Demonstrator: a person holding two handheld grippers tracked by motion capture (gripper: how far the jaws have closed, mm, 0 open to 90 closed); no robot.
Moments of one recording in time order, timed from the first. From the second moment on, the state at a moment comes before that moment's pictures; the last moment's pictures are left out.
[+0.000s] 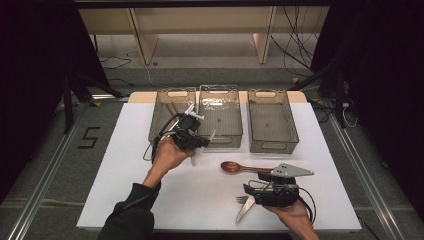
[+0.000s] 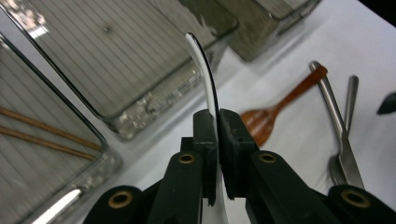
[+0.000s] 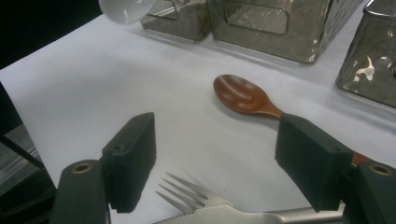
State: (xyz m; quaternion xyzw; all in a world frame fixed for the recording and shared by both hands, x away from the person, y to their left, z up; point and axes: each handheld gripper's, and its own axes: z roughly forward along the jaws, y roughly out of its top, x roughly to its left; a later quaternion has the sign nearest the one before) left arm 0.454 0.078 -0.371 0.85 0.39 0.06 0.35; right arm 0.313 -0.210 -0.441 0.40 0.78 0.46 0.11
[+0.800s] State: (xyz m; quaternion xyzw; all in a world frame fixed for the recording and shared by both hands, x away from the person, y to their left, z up) left arm 0.527 0.063 -0.354 0.82 0.42 0.12 0.37; right arm 0.314 -0.209 -0.441 0.40 0.78 0.47 0.10
